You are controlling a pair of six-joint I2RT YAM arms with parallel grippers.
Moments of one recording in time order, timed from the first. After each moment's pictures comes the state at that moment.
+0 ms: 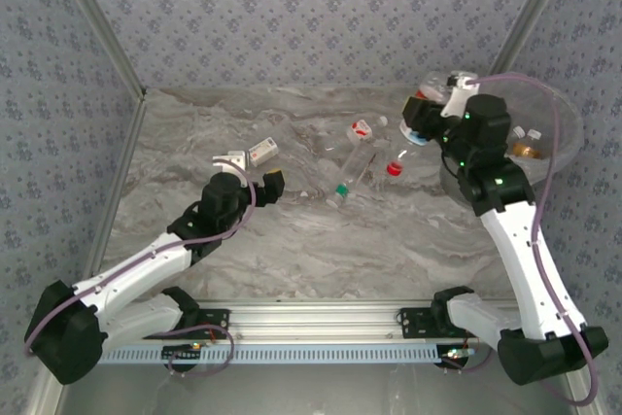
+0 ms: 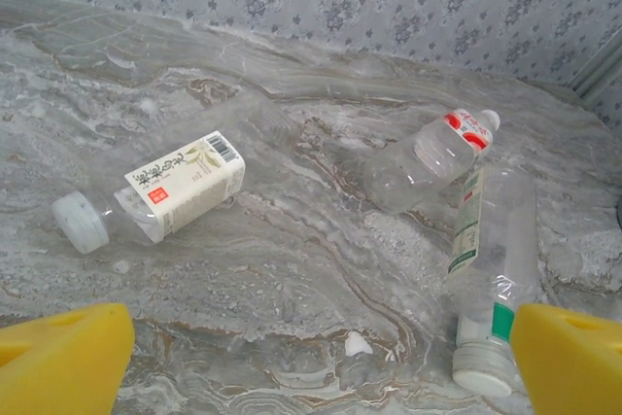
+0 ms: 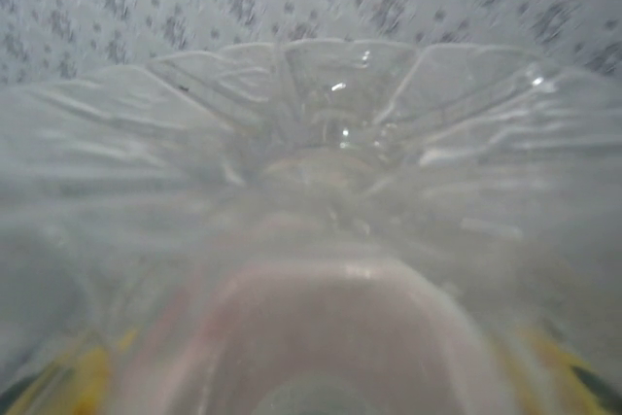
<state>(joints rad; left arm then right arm) -0.68 1.02 0.58 0.07 -0.29 -0.47 0.20 1.04 1.28 -0.45 -0.08 0.34</state>
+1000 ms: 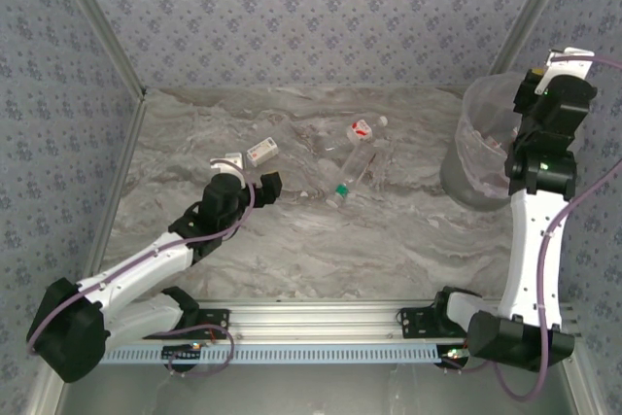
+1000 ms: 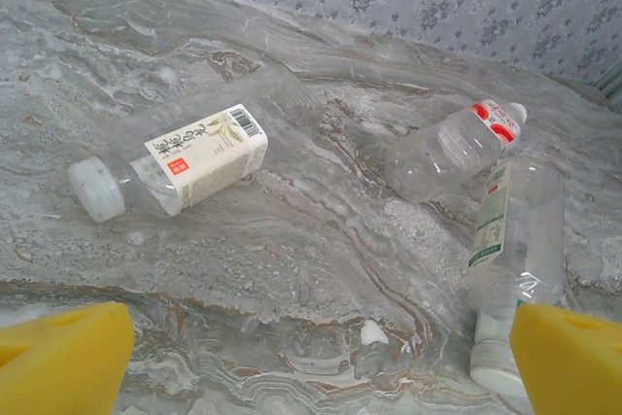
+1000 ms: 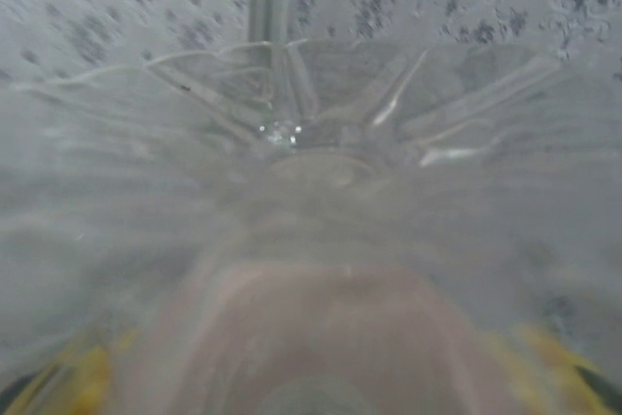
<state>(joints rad) -0.66 1.03 0.55 0.07 -0.28 -0.53 -0.26 1.12 1.40 -0.35 0.30 -0.14</state>
